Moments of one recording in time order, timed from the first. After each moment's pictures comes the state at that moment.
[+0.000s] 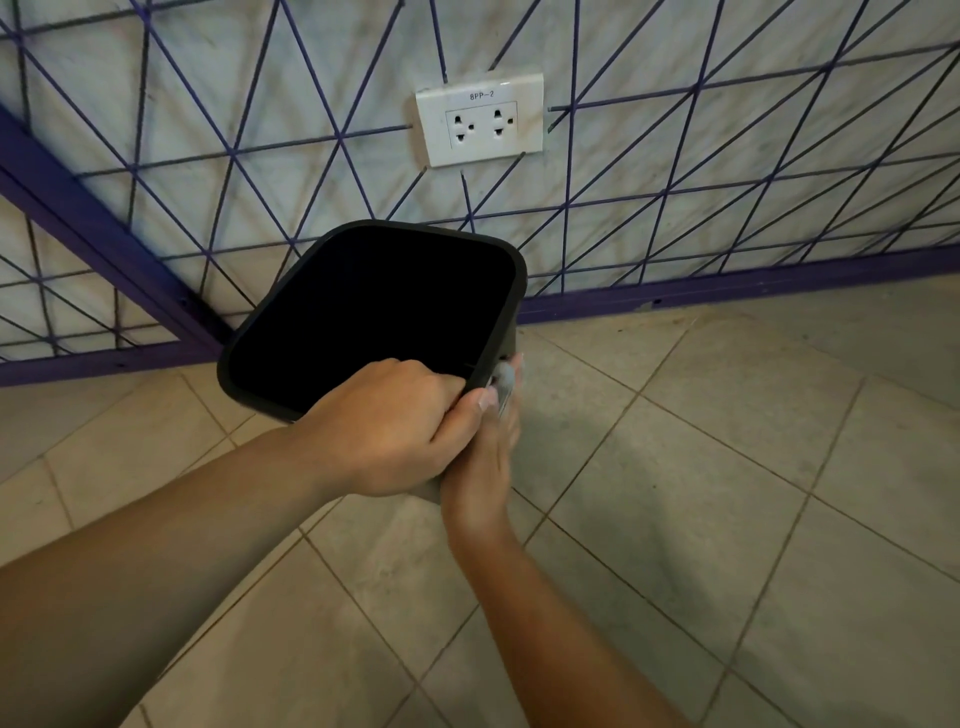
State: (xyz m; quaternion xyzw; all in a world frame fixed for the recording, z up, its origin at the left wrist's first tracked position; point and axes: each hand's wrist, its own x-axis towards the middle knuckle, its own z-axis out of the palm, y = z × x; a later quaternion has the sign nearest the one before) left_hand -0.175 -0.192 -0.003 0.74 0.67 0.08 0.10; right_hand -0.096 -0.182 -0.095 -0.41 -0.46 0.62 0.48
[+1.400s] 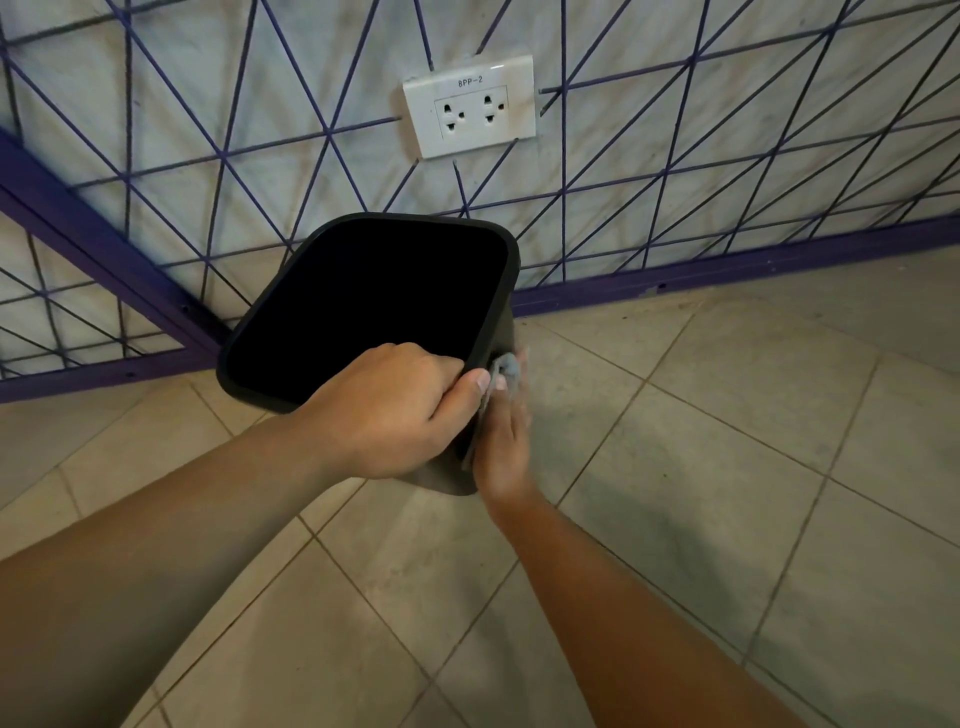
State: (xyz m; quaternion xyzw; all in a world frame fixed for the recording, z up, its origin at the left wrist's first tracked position) left_hand -0.180 -0.184 -0.003 0.73 0.67 0.09 0.10; right_hand -0.091 -0.154 -0.130 -0.43 -0.50 0.63 0.42
